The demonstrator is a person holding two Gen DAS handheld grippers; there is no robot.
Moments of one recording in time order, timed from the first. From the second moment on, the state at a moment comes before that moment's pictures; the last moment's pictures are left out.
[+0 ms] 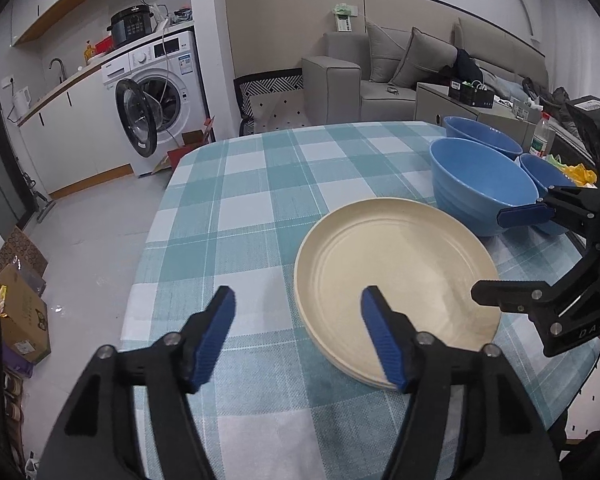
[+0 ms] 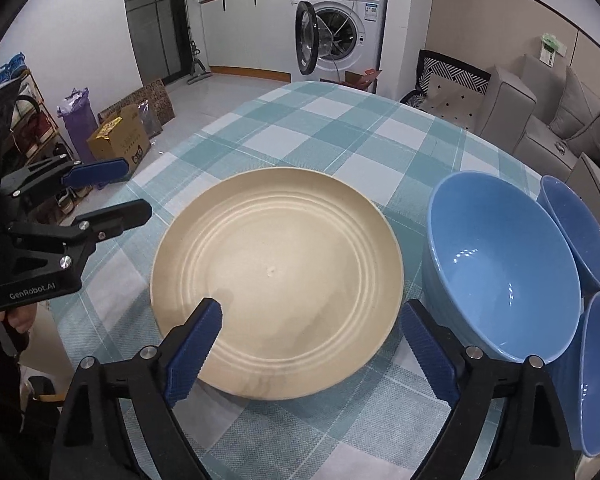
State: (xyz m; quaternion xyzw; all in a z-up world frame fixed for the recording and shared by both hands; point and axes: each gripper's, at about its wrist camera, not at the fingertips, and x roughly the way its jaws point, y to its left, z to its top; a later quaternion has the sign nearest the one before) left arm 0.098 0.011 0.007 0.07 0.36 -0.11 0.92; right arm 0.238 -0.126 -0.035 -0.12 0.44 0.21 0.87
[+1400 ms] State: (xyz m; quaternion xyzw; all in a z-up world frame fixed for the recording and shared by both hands) left arm 0.123 -0.066 0.097 0.06 0.28 -0.18 0.94; right arm 0.199 -0.252 0.111 -0.05 0.31 0.12 0.94
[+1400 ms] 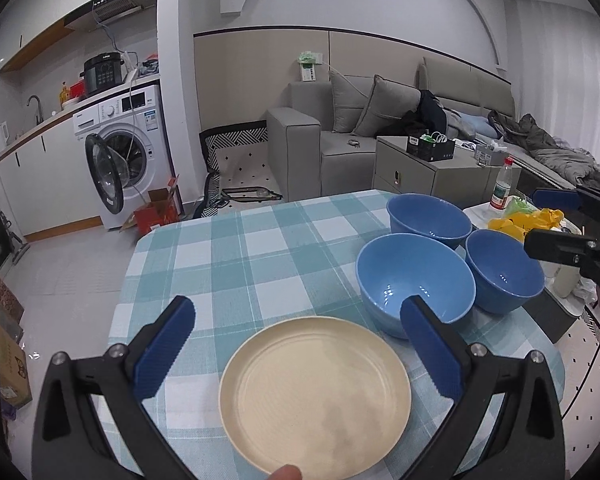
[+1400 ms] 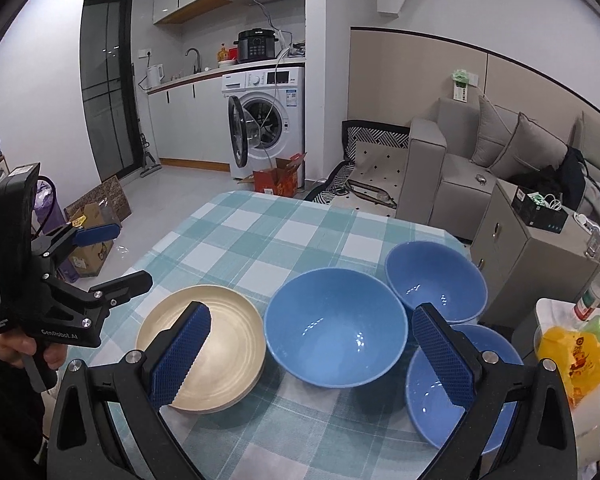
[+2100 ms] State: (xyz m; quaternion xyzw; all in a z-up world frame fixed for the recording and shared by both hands) left arm 0.165 -0.120 0.138 0.05 0.26 -0.22 0.94; right arm 0.196 -0.336 0.176 -0.04 0.29 0.04 0.96
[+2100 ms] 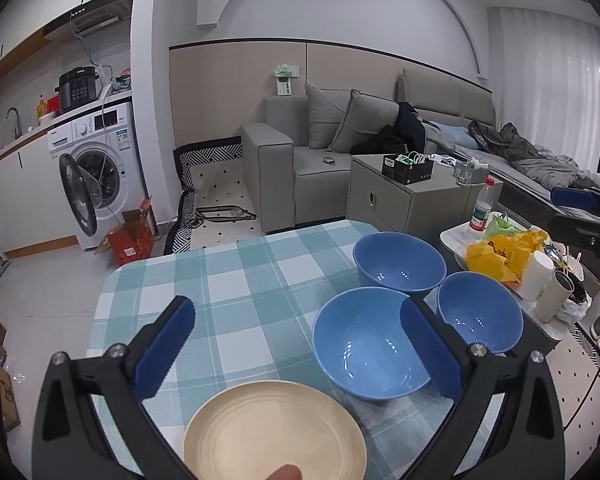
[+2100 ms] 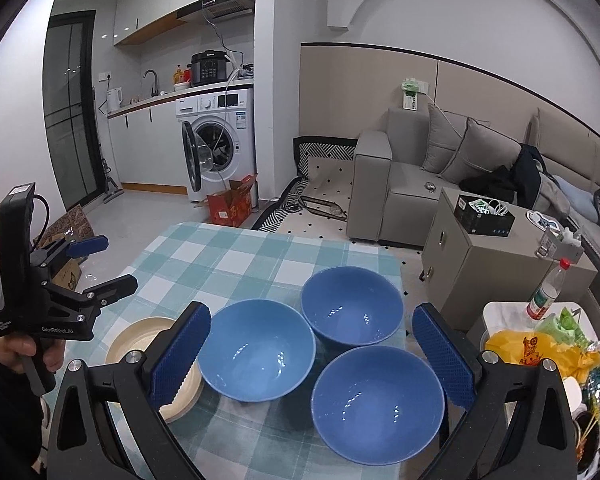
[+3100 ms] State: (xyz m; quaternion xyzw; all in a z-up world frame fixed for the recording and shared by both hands) left arm 0.264 -0.234 0.130 0.09 0.30 -0.25 0.91; right arm 0.299 -0.441 0.141 0.04 0.35 -0.02 0.94
